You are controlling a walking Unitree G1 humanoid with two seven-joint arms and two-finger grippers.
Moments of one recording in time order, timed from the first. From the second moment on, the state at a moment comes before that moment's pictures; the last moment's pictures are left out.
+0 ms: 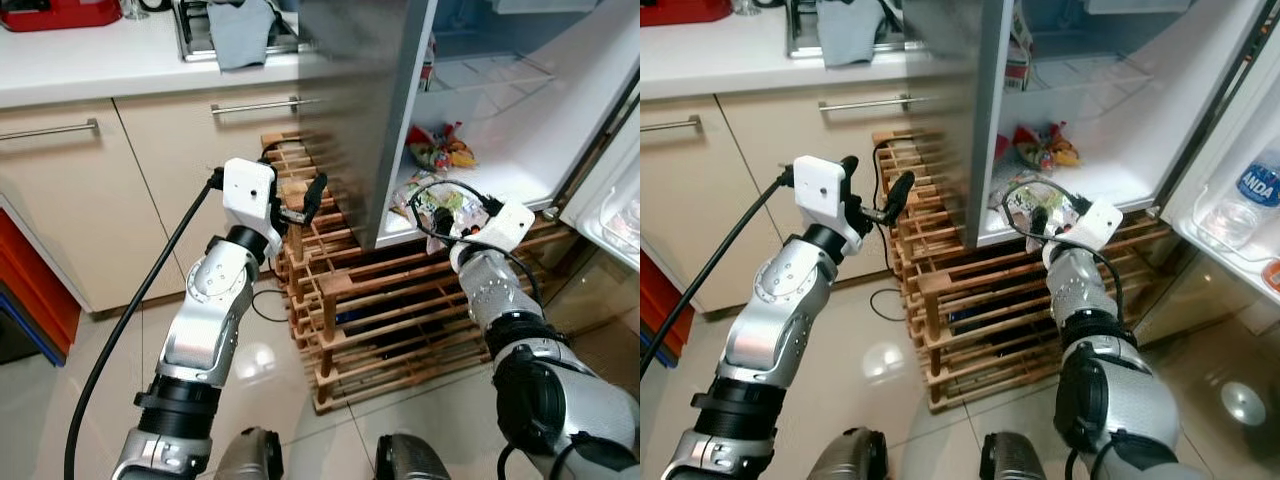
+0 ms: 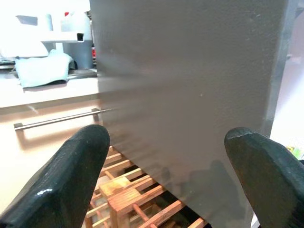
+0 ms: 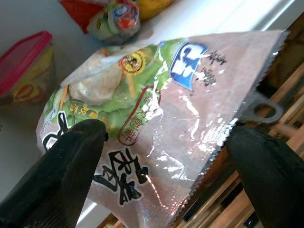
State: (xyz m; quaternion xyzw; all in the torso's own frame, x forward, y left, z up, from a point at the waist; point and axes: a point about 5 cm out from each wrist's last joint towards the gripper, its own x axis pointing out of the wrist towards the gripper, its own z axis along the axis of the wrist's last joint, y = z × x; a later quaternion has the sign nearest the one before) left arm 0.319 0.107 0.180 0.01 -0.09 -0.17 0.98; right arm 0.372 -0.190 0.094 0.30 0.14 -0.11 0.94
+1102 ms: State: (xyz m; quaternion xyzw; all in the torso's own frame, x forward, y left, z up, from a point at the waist) left arm 0.324 0.096 0.181 0.02 -0.09 -0.19 0.98; right arm 0.376 -0.193 0.097 0.43 0.14 -0.12 0.88
